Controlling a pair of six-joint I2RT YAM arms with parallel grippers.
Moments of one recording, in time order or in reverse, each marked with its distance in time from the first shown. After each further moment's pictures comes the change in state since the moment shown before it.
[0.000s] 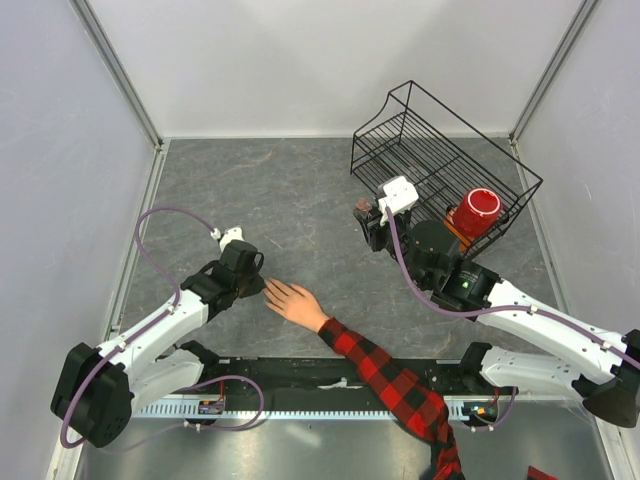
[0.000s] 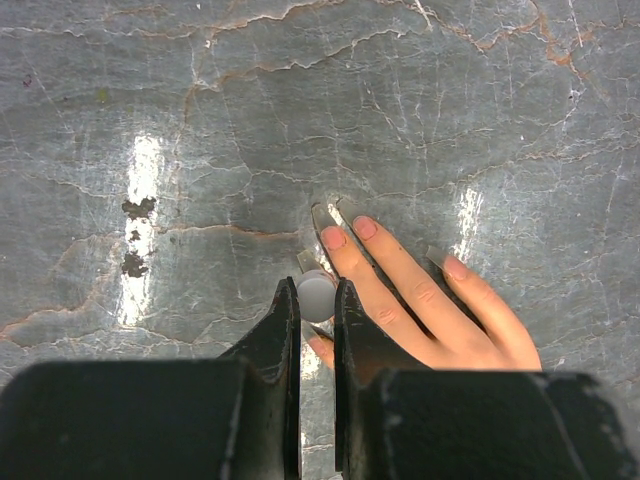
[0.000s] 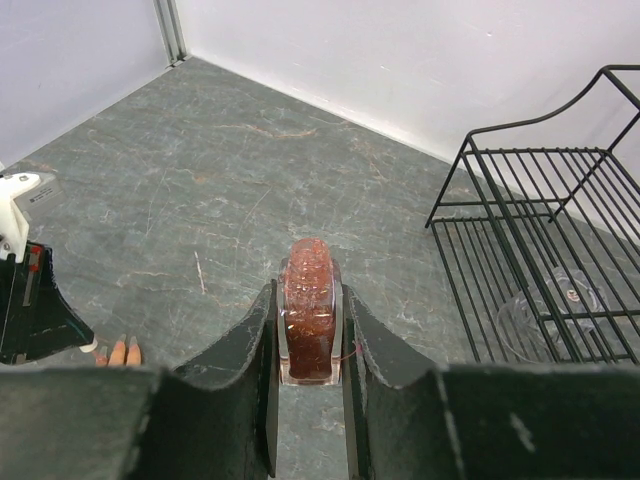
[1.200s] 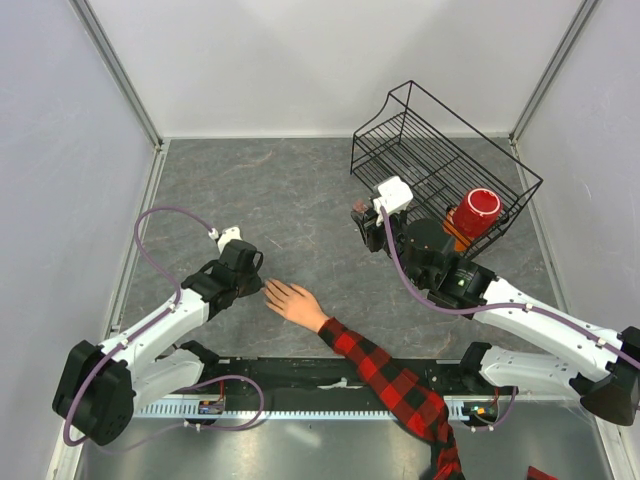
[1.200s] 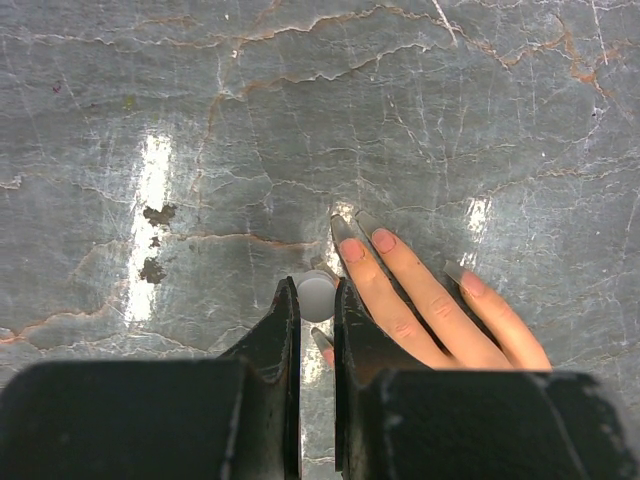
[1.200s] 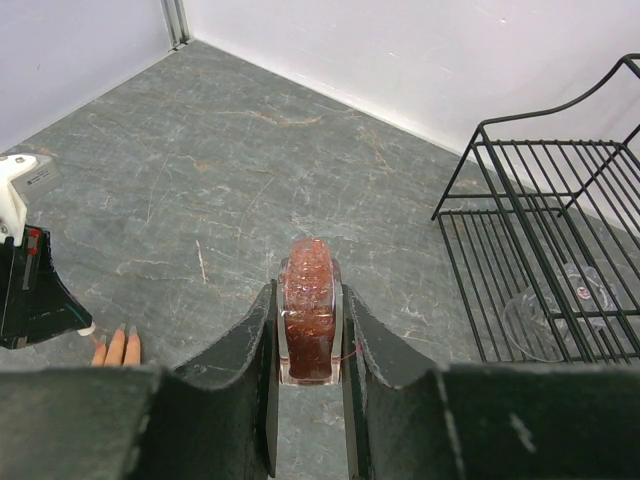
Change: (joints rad) left arm 0.016 0.016 -0.004 0.009 -0.024 0.000; right arm -0.008 0.022 0.000 -0.007 -0.022 0.003
